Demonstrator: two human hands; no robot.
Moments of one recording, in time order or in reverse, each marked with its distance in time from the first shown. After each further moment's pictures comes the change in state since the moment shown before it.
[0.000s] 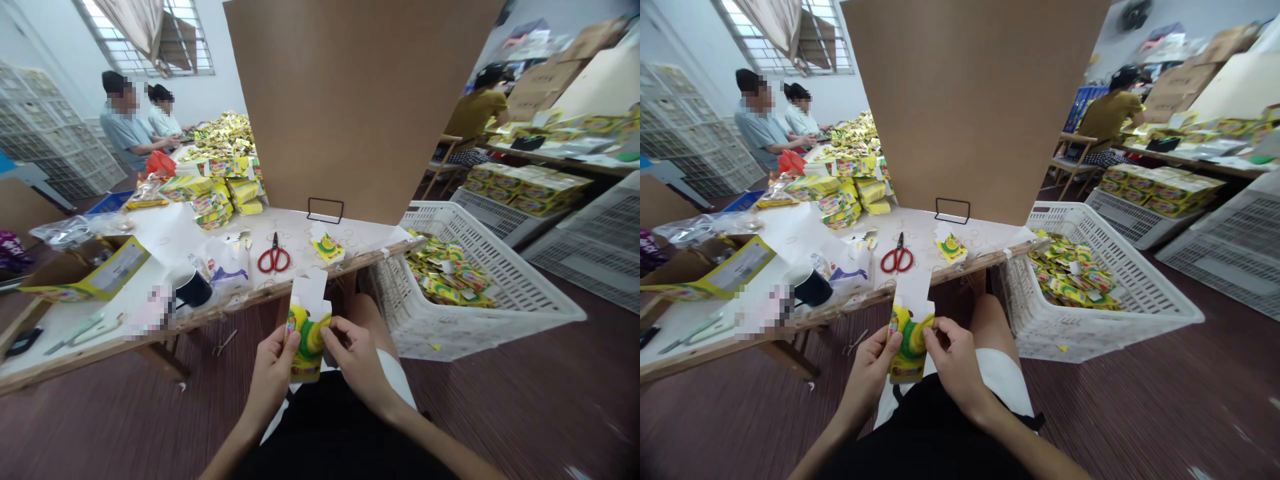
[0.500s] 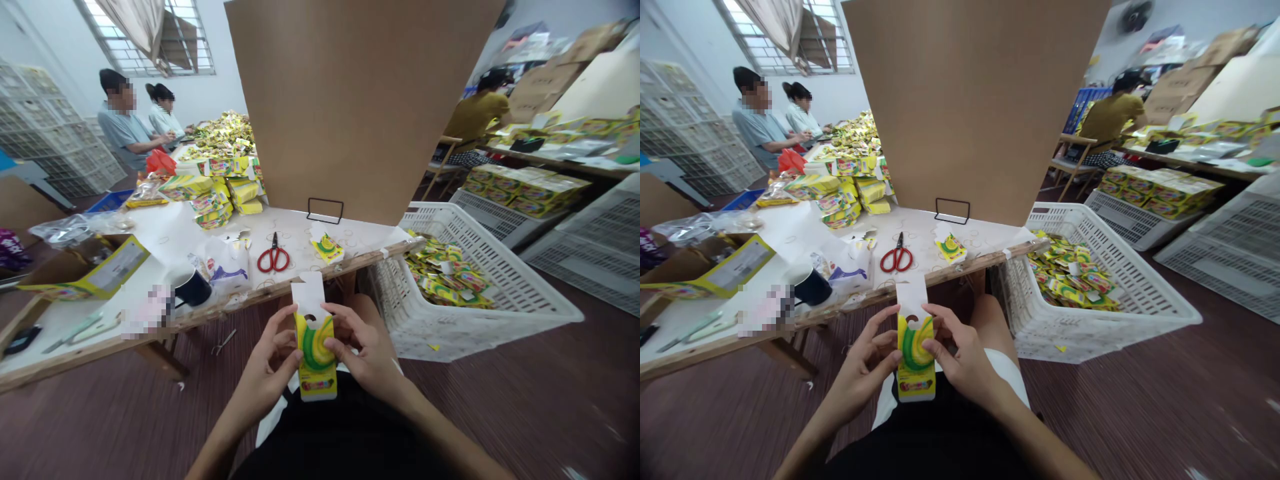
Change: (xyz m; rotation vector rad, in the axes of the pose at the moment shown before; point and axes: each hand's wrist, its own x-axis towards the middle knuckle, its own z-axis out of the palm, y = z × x) left_hand -0.010 0.024 -0.012 0.071 -0.270 0.029; right_hand 0.002 -0.008 -0.027 0.079 -0.270 -0.150
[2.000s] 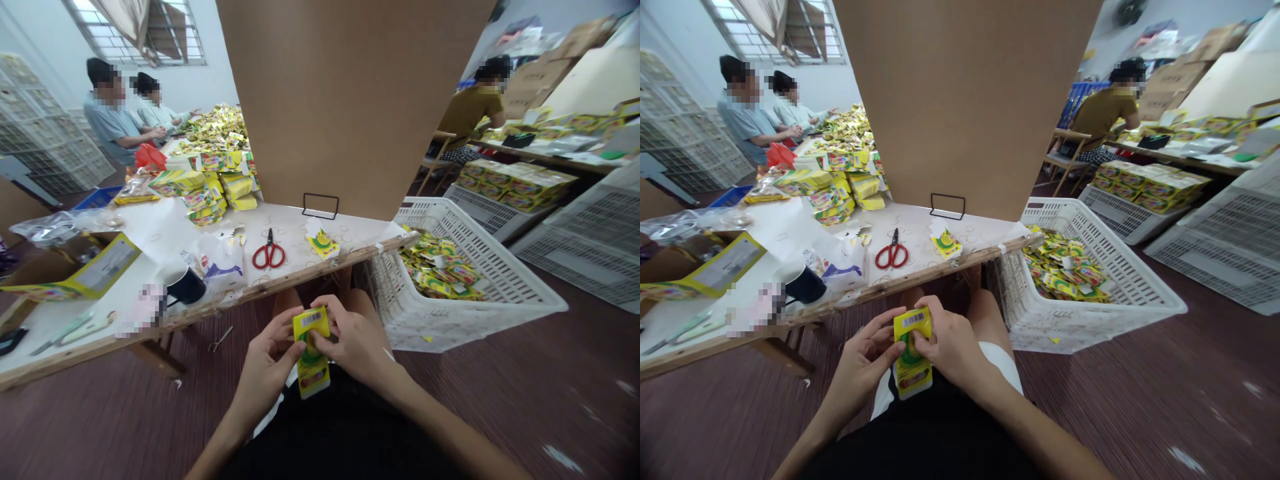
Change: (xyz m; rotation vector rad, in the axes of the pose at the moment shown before) left_hand 0.006 -0.003 0.010 0.030 0.096 0.005; right_hand 0.018 -0.029 0.007 -0.691 0.000 0.193
